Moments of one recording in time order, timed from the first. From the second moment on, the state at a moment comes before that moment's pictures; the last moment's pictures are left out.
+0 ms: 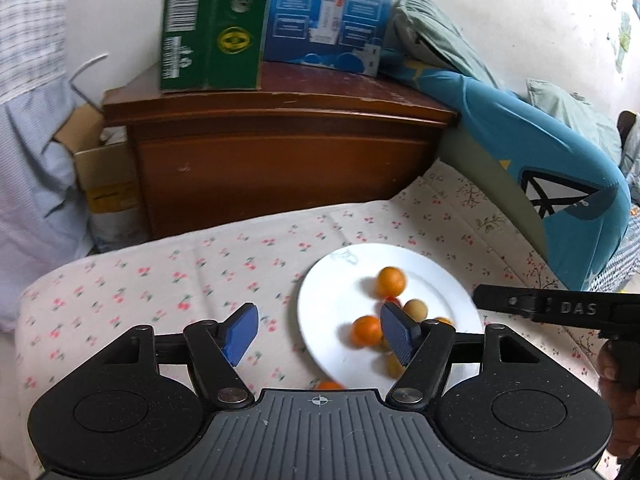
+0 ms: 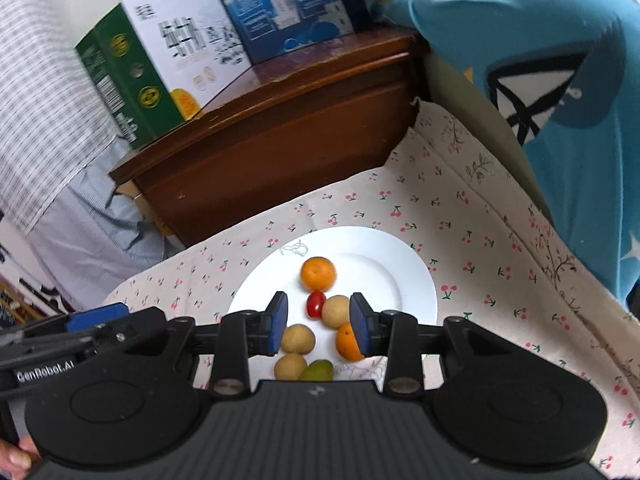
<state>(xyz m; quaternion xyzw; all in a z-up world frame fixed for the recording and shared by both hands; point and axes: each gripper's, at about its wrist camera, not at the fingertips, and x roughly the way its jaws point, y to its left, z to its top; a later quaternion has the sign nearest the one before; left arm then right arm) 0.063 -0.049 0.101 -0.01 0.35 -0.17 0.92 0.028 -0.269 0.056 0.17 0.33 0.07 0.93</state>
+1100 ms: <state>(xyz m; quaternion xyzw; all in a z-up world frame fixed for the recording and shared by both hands) 0.004 -0.023 0.045 0.06 0.40 -0.19 0.90 -0.033 -0.263 0.028 0.14 0.38 0.13 0.90</state>
